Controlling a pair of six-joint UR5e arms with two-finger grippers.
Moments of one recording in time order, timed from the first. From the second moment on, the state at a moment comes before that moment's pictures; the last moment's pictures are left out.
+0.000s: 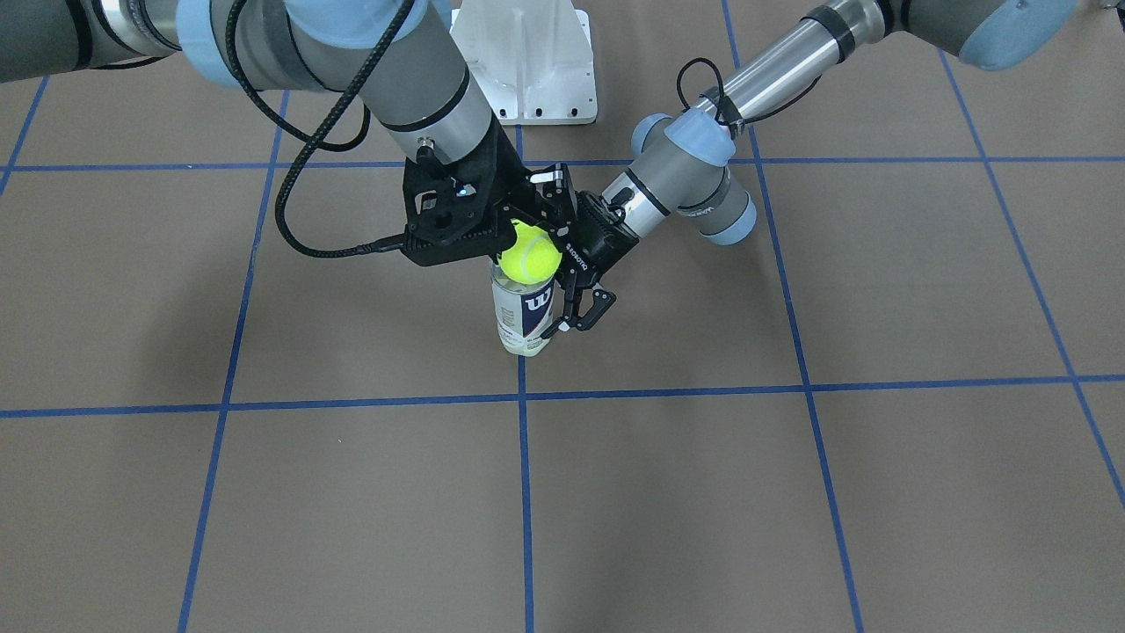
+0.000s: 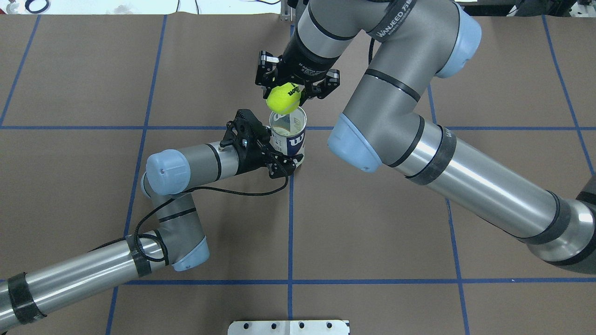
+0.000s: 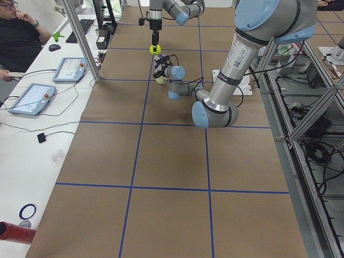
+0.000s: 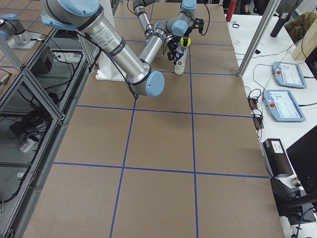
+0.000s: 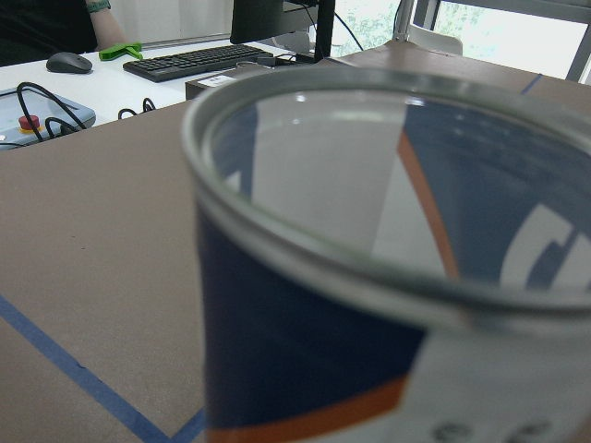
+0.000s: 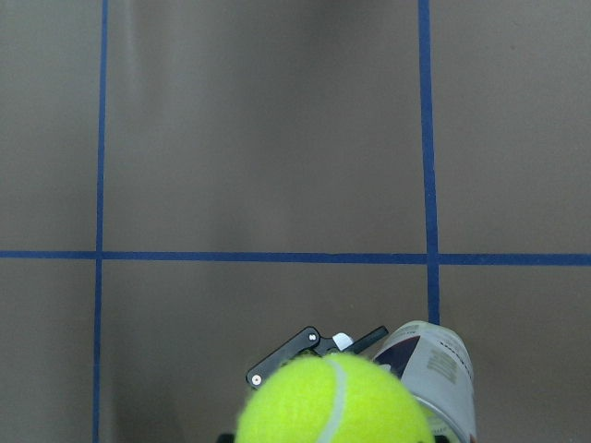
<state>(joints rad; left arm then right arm) -0.48 -2.24 -1.21 -2.97 -1.57 -0.48 0.75 -0.67 1.63 -1.53 2.19 1.22</state>
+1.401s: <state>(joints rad) -0.49 -2.23 -1.21 -2.97 -1.57 -0.48 0.74 -0.69 1.69 -1.60 2.18 1.26</state>
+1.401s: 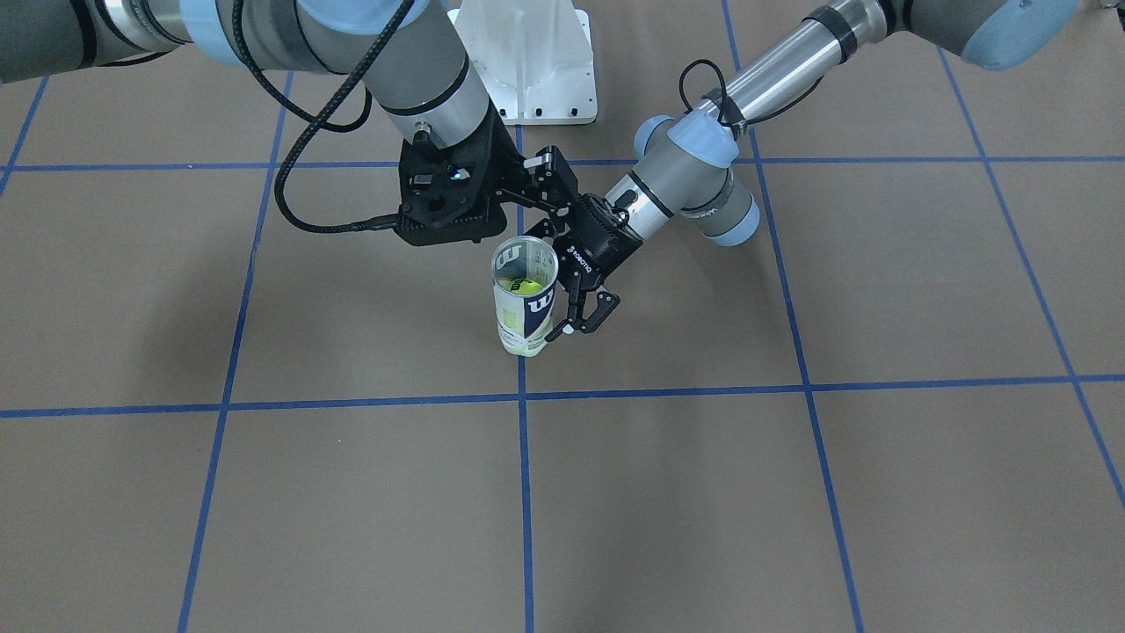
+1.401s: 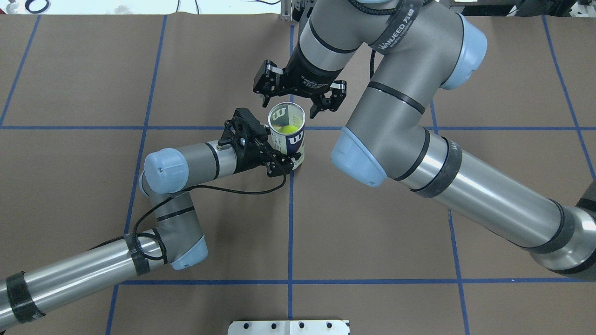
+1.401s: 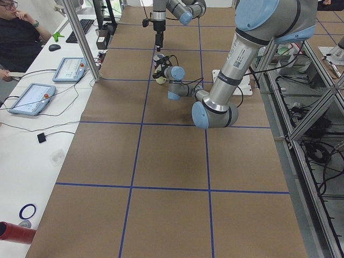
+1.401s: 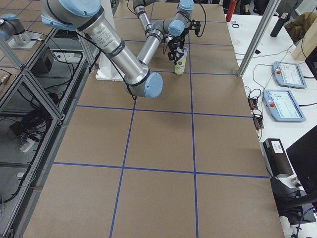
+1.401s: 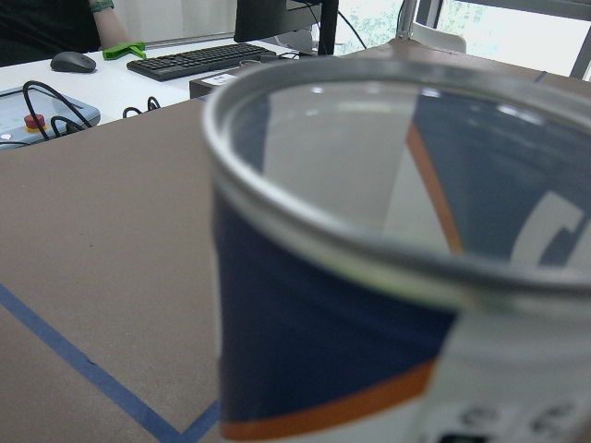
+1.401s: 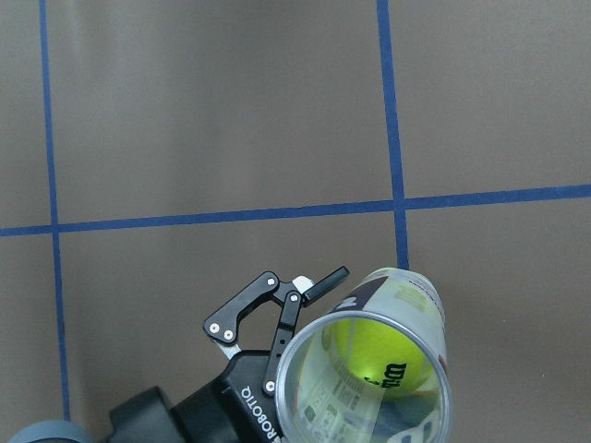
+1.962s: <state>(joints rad) -0.49 -2.20 -1.22 -2.97 -1.58 -0.48 0.76 -0.70 1.72 -1.63 2.18 1.26</state>
